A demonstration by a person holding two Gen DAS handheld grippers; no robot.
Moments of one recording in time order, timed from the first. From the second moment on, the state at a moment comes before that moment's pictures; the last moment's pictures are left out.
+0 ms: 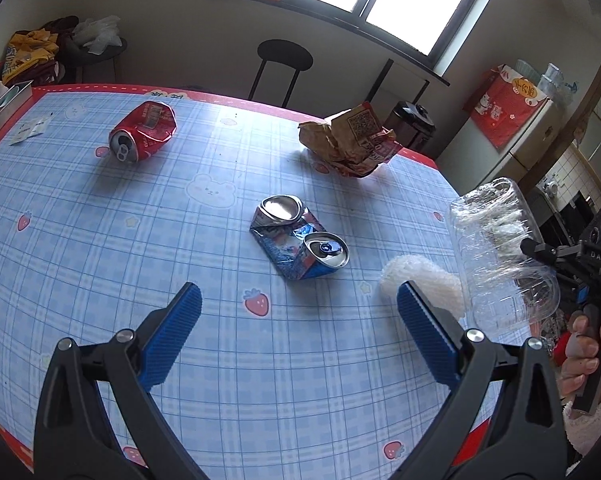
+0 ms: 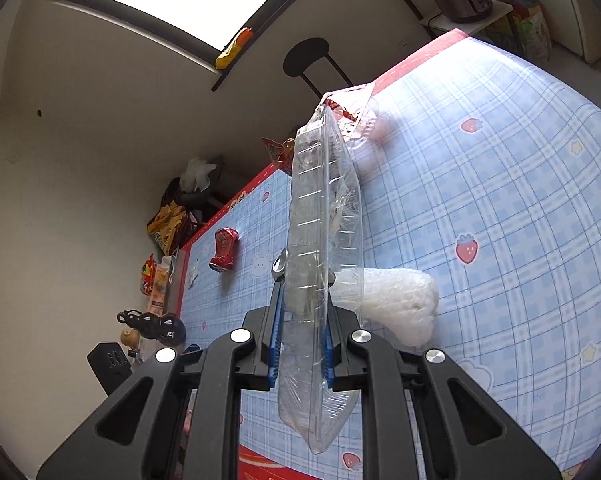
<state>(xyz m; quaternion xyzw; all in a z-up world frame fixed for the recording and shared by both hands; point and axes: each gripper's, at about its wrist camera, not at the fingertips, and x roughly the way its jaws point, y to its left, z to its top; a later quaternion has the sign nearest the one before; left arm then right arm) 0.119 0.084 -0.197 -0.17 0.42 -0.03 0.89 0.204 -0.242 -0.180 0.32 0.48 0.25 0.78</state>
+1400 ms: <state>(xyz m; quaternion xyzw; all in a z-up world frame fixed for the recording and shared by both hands) 0.149 -0.058 -0.251 -0.23 0.52 0.02 0.82 0.132 -0.368 -0.142 0.20 0.44 0.21 0.85</state>
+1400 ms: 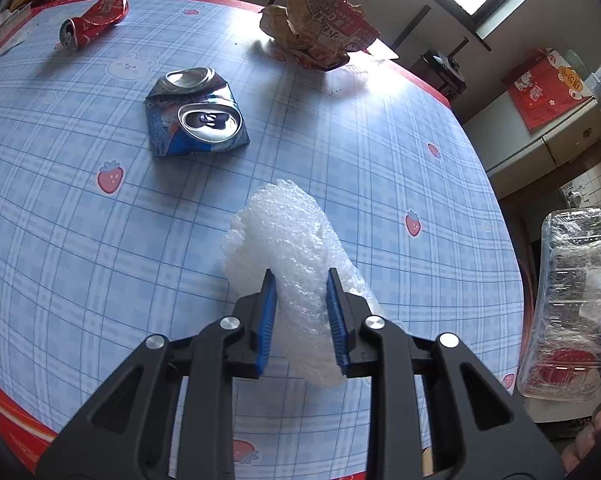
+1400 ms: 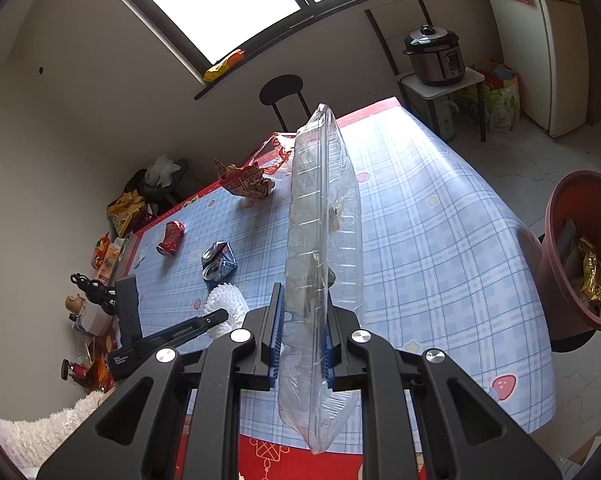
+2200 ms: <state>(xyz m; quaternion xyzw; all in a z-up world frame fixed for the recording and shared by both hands) 0.106 -0.066 -0.125 -0.17 0.42 0.05 0.89 0.137 -0.482 -0.150 0.21 0.41 0.14 0.88</state>
